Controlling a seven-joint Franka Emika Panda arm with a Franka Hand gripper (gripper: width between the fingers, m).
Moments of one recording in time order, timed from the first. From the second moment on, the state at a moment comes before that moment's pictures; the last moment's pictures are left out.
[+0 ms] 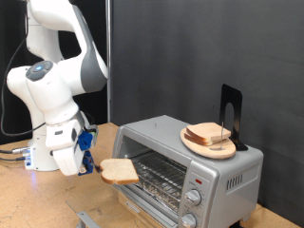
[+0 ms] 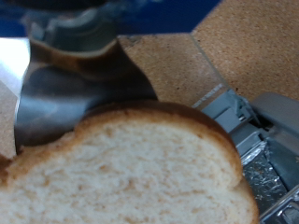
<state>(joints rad) -0.46 -0.12 0.24 -2.59 0.51 2.30 -0.73</state>
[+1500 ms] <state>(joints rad) -0.40 -0.18 0.43 -2.60 0.30 2.55 -0.67</state>
